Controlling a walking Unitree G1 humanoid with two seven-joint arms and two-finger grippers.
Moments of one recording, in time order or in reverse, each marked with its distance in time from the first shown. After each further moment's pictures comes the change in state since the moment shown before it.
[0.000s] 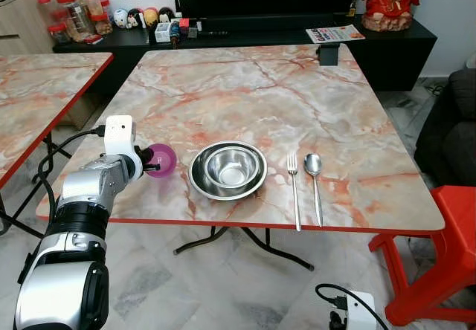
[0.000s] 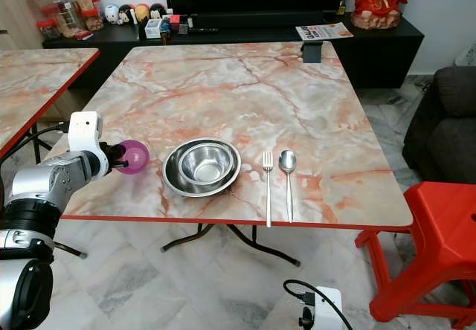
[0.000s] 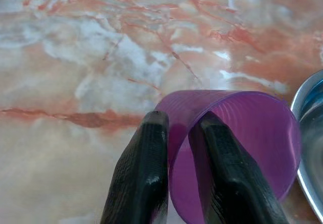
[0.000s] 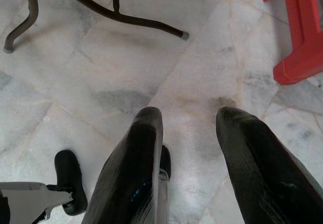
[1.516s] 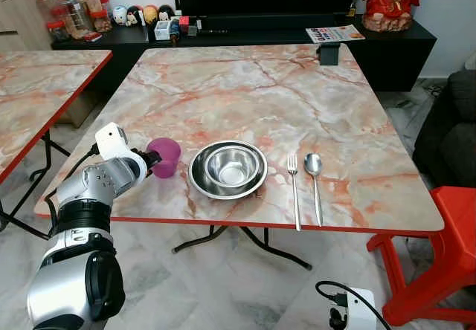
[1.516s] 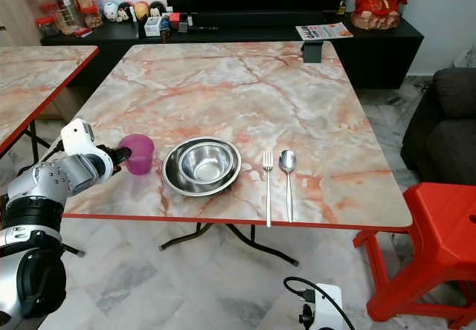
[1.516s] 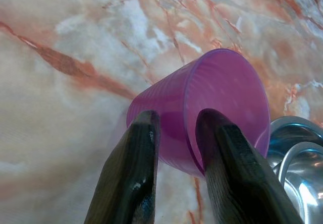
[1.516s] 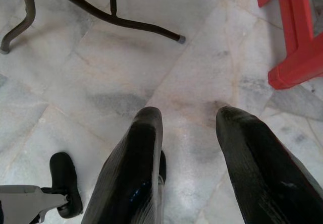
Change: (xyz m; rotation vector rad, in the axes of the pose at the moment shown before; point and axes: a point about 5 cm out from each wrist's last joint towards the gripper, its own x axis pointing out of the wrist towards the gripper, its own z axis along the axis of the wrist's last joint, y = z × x) left arm 0.001 0.001 -0.002 -0.472 0.030 0.038; right arm 0.001 -0.002 0.005 -0.005 -0.008 0.003
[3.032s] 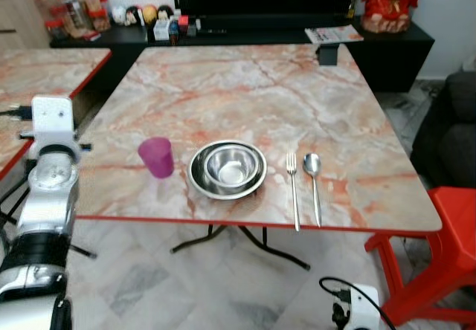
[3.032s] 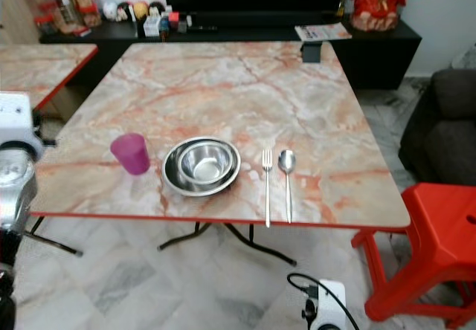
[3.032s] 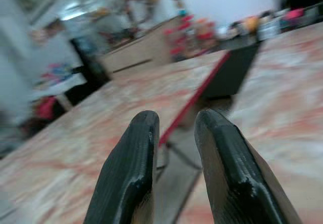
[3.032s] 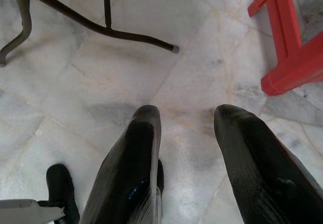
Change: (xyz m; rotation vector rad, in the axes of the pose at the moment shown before) left arm -0.055 0.072 0.049 0.837 -0.707 0.502; right arm 0.000 -0.002 0.005 0.020 -0.035 -0.009
